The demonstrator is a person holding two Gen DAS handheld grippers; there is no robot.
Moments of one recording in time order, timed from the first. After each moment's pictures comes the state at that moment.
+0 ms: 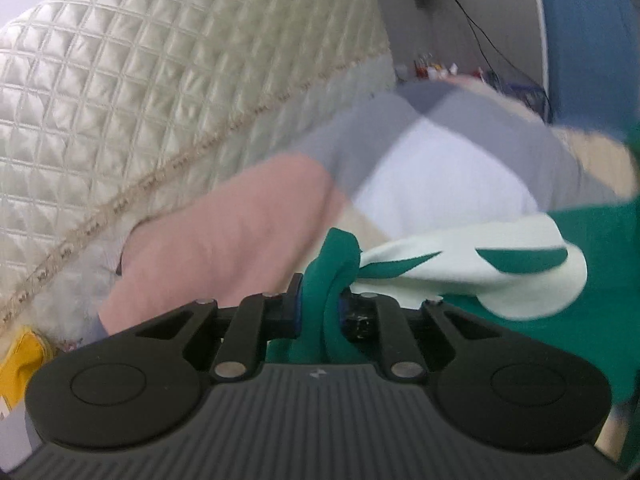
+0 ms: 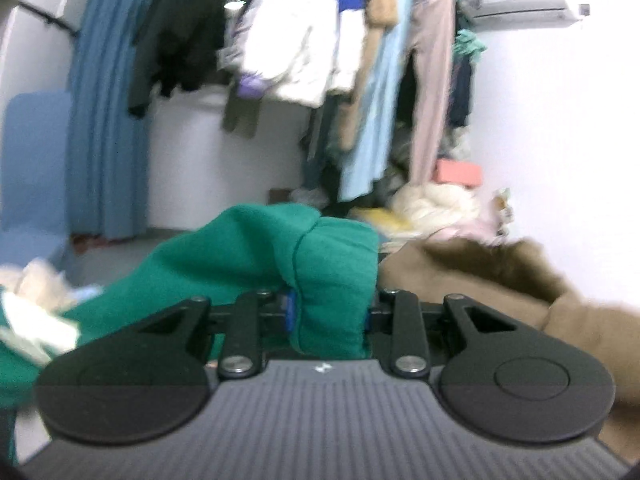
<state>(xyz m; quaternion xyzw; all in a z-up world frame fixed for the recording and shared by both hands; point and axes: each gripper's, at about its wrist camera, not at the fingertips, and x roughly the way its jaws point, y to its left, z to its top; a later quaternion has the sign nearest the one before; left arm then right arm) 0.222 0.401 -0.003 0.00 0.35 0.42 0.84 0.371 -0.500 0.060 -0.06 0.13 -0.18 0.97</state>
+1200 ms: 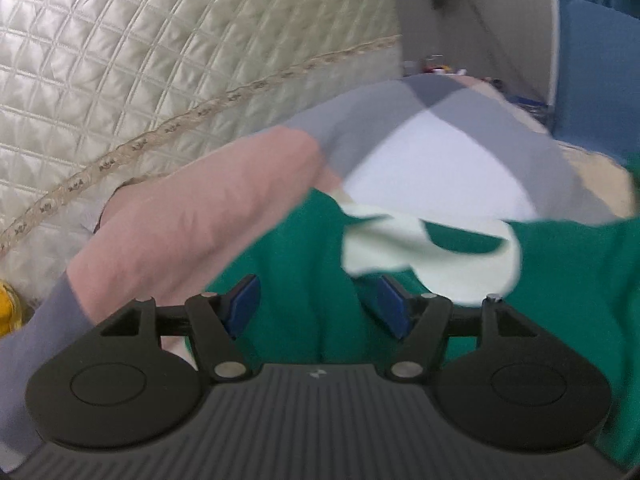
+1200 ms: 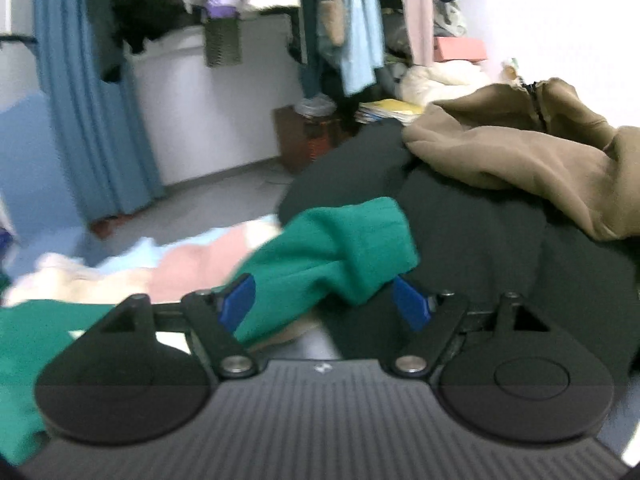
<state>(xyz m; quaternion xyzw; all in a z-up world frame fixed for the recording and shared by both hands) 0.213 0.399 -0.026 -0.06 0.34 0.41 0.85 0.392 -0.510 -0.003 0.10 0.25 -0.14 0.95</state>
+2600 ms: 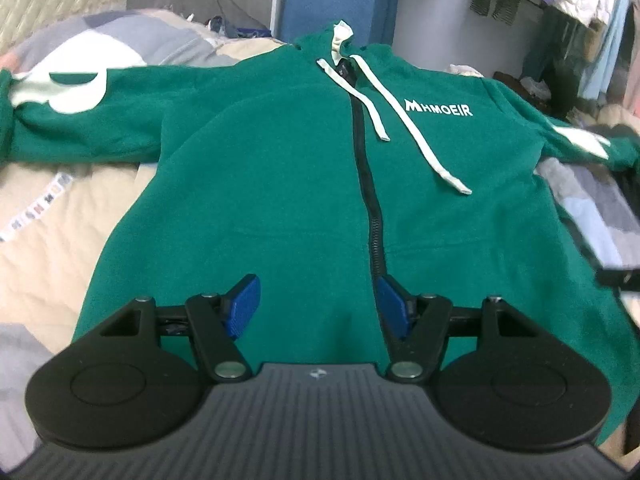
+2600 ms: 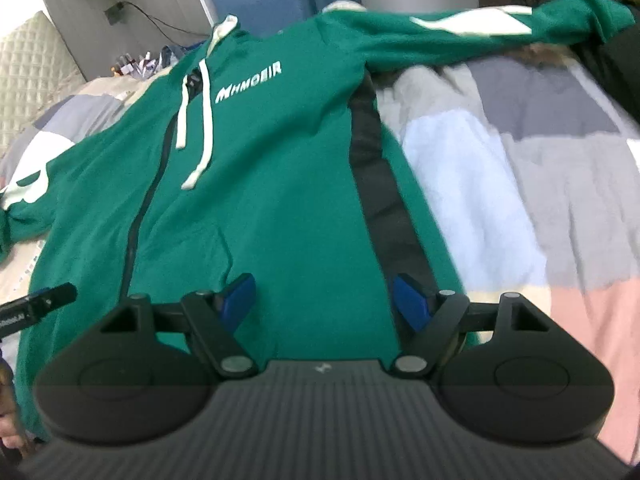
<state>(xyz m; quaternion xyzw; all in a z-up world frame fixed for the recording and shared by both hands) 0.139 0.059 -0.102 -0.09 0.38 0.08 0.92 0.192 -0.294 -0.084 0.07 0.41 0.14 0.90</state>
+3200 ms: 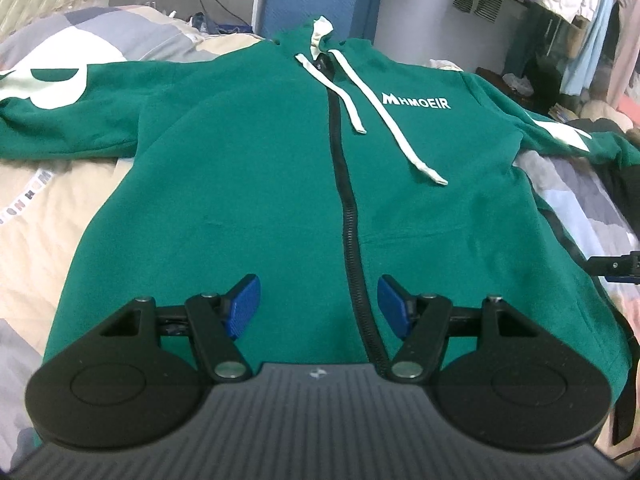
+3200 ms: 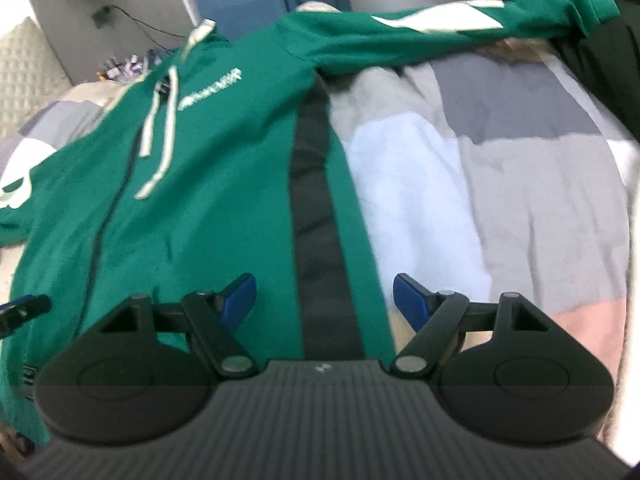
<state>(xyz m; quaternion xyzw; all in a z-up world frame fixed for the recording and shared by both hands) 0.139 0.057 -0.102 -0.11 0.39 0.05 0.91 0.208 -0.335 -0.093 0.07 0.42 0.14 0.90</state>
